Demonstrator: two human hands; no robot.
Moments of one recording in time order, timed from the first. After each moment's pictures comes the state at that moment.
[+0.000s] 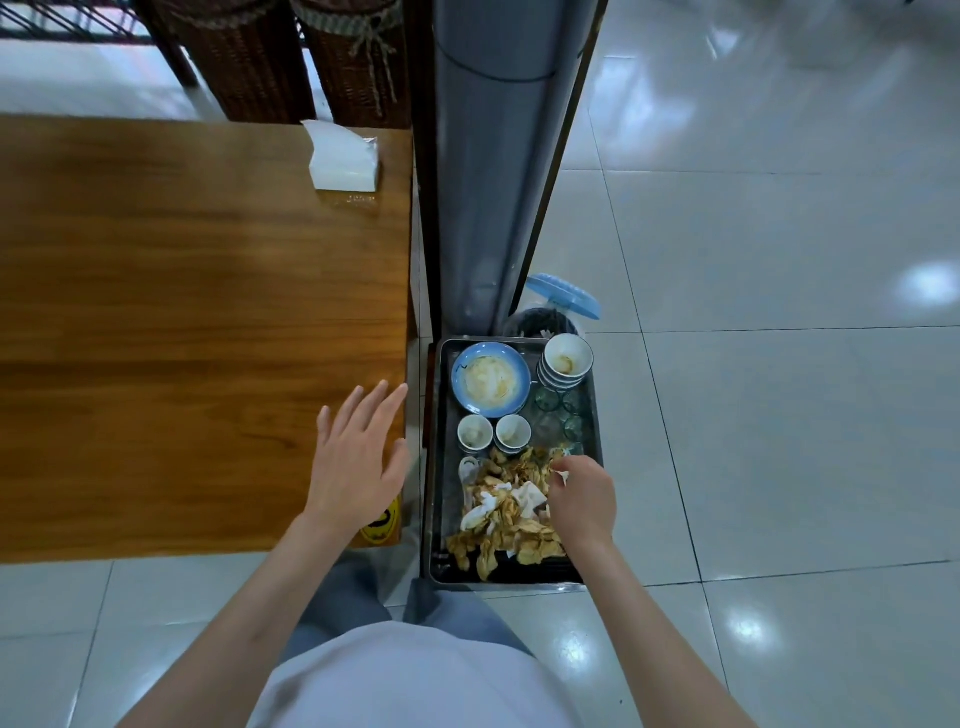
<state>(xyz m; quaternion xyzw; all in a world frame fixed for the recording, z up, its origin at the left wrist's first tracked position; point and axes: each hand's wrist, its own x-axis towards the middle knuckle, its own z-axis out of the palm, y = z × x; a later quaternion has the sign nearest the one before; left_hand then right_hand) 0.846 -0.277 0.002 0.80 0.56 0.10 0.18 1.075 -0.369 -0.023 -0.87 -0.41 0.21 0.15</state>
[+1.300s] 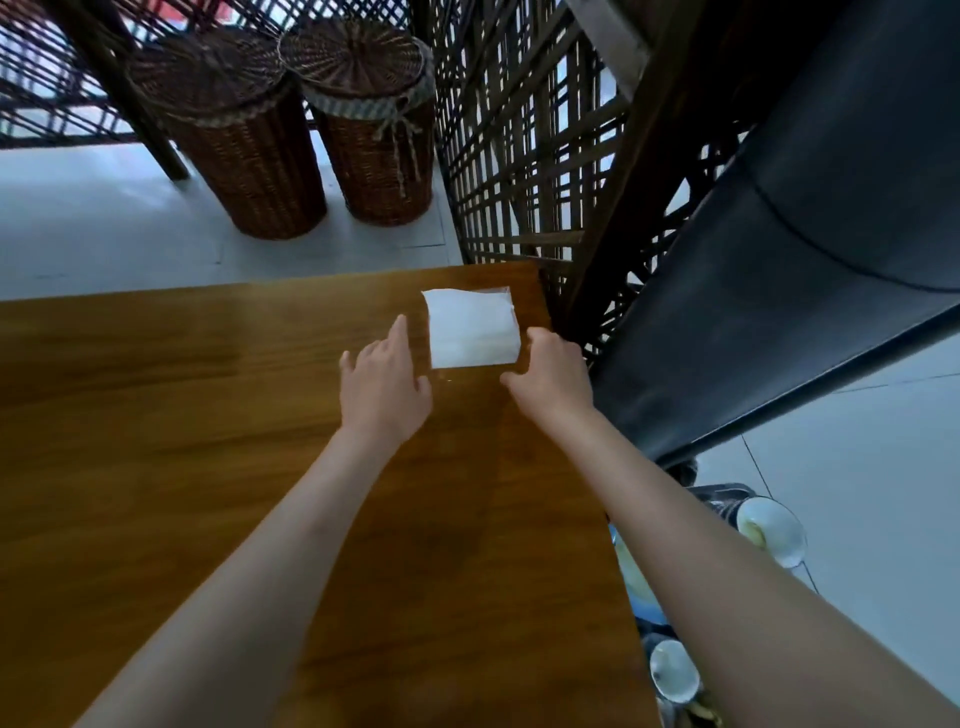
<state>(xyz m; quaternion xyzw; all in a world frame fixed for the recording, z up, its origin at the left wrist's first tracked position) 0.782 0.173 -0.044 0.79 0.58 0.10 0.16 0.944 0.113 -0.014 -0.82 -0.50 0.20 0.20</state>
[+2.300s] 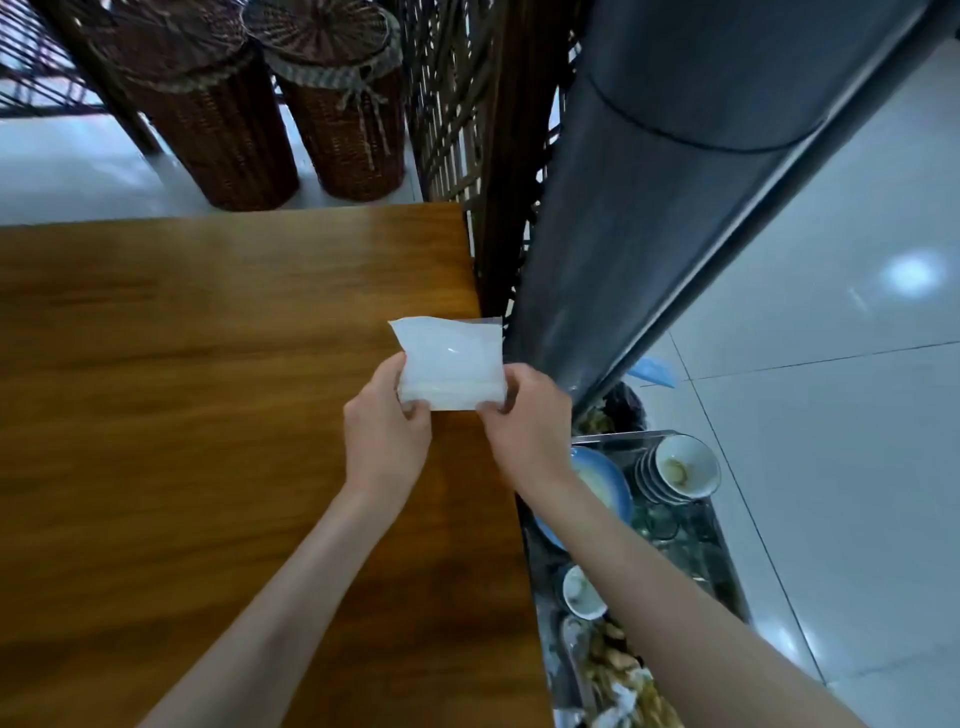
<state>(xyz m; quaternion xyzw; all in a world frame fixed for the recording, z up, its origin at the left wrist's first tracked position) 0.840 0.002 -0.036 0.68 0.60 0.28 0.32 0.964 -0.040 -0.030 -0.81 -0.44 0.20 0.33</state>
